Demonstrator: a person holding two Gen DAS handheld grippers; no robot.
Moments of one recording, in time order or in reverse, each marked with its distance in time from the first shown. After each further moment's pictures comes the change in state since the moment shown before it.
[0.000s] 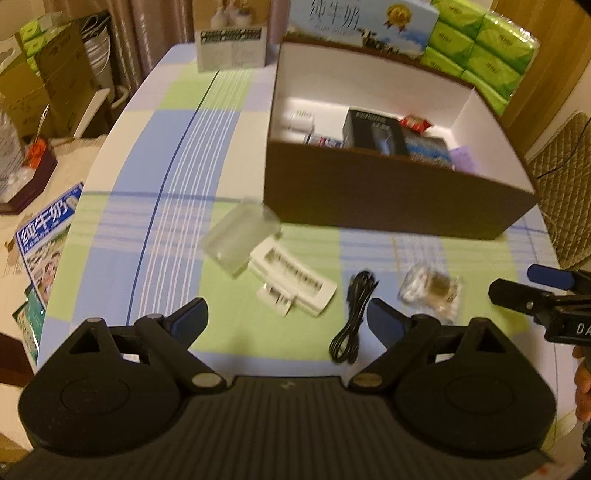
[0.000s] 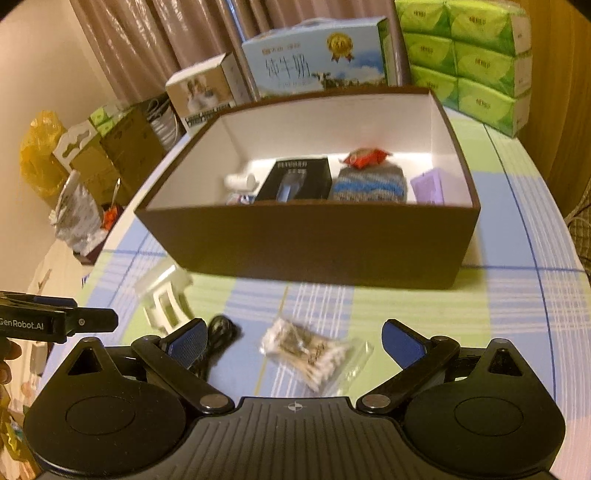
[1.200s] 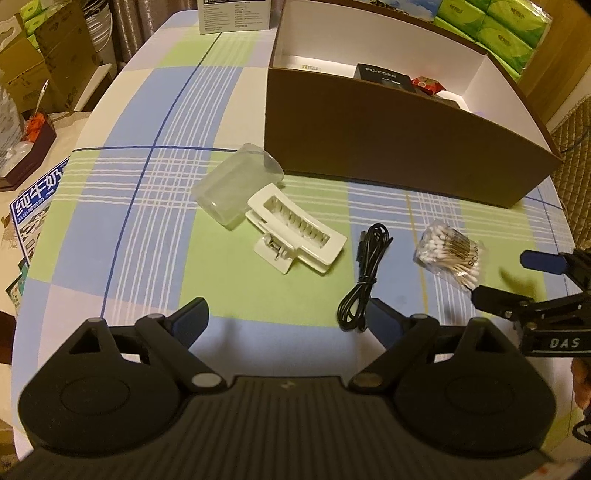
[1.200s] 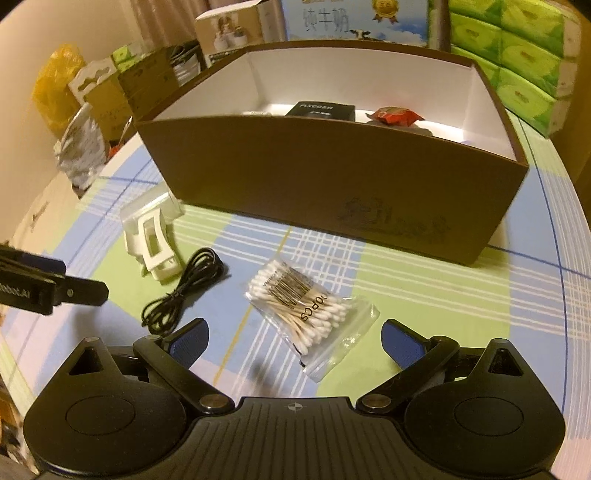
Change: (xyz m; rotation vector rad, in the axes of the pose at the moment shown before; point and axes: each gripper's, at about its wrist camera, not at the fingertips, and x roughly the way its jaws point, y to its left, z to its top) left arm 0.030 -0.003 -0.026 -0.008 0.056 0.008; right arm 0.041 0.002 -0.032 -0.175 0.096 -0.011
